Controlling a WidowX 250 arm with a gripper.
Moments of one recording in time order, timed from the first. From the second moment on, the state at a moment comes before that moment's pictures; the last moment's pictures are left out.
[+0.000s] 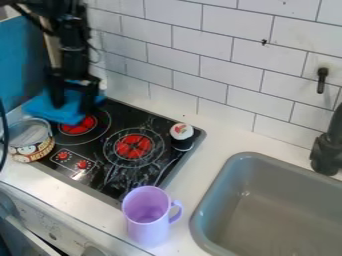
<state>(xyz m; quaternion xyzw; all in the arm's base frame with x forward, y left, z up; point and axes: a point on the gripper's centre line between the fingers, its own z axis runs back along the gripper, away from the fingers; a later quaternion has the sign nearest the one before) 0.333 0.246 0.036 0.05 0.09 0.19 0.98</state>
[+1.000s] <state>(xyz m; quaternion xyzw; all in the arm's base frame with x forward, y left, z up) 0.327 0.169 0.094 -0.04 -0.02 0.11 0.99</state>
